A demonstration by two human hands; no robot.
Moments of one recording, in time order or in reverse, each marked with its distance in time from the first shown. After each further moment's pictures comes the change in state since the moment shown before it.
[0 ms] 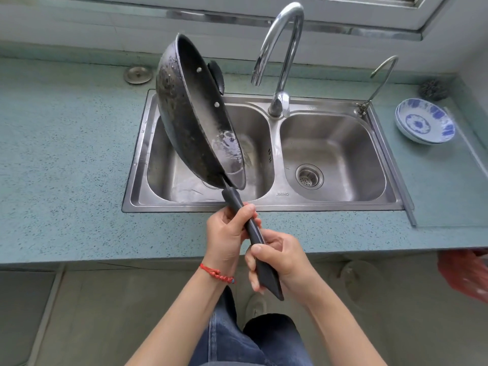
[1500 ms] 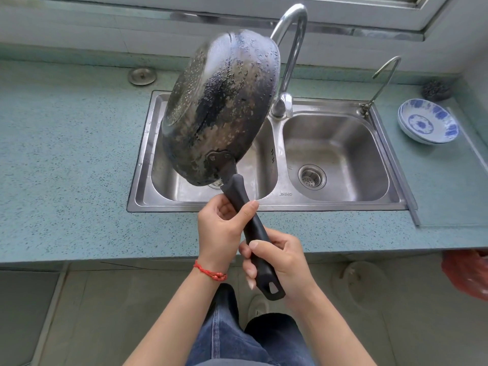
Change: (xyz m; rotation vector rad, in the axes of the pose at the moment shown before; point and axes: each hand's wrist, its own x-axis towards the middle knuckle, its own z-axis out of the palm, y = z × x) left_hand -0.011 0.024 -0.005 0.371 0.031 0.343; right_hand 0.000 0.004 0.020 0.034 0.115 -0.057
